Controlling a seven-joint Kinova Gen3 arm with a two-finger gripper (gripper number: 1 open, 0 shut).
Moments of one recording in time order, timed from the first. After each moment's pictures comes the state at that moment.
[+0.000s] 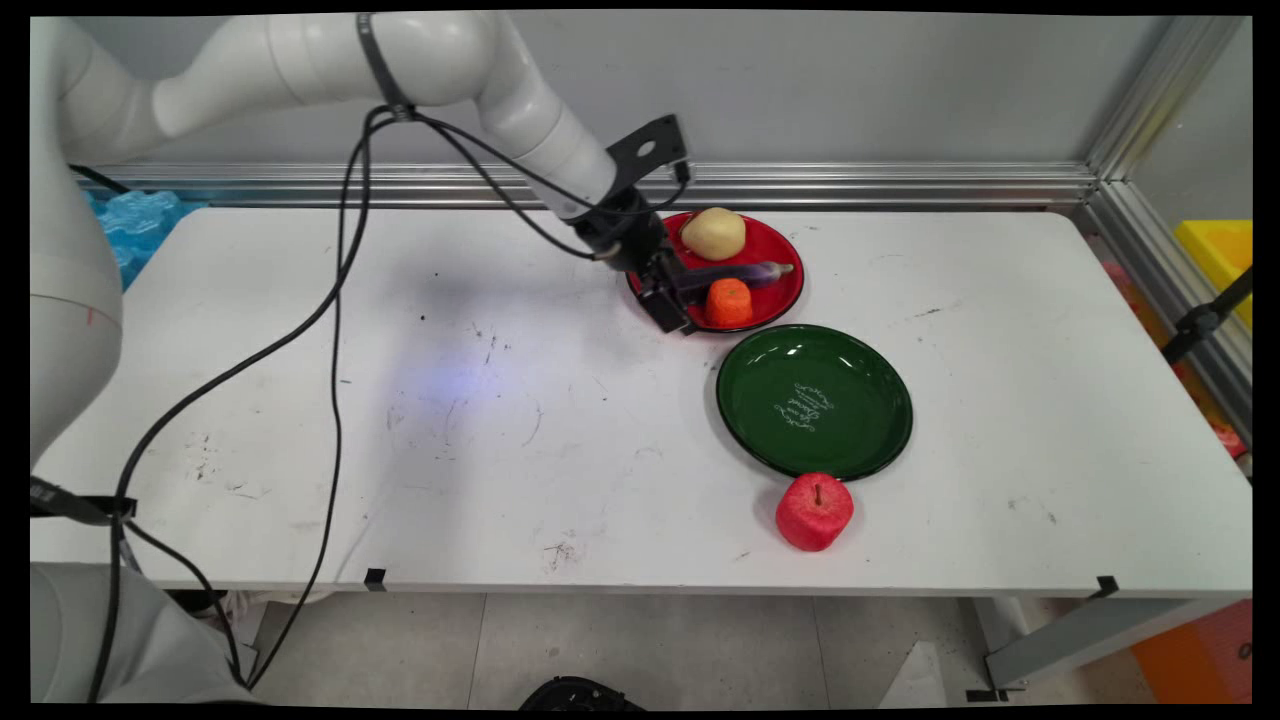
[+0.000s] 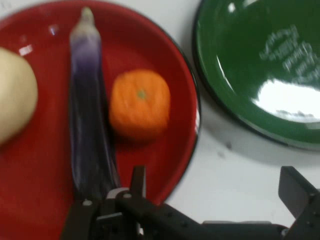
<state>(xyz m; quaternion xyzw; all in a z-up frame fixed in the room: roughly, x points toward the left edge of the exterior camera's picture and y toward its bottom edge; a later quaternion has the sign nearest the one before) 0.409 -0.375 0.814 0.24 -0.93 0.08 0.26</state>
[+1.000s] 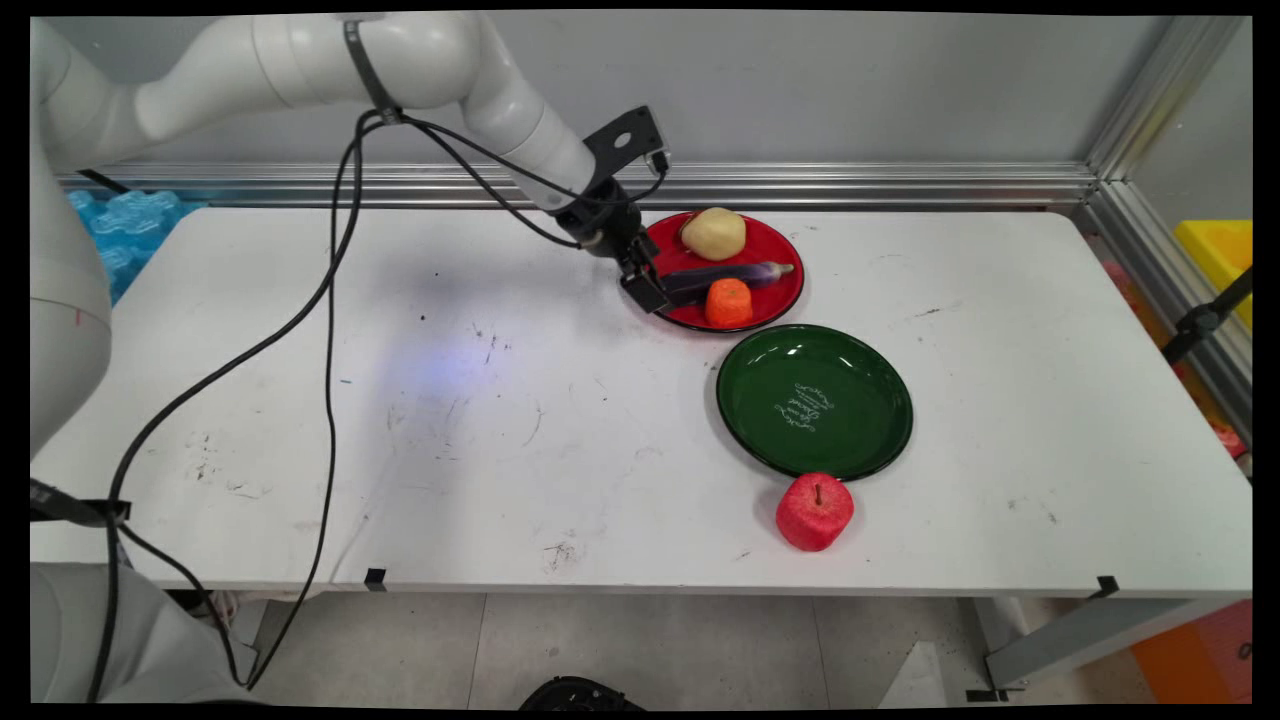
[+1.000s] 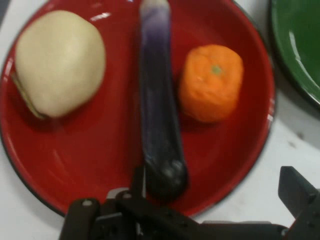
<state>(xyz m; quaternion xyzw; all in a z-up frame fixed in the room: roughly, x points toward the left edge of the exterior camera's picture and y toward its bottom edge) 0.433 -0.393 0.804 0.28 -0.92 0.12 0.25</state>
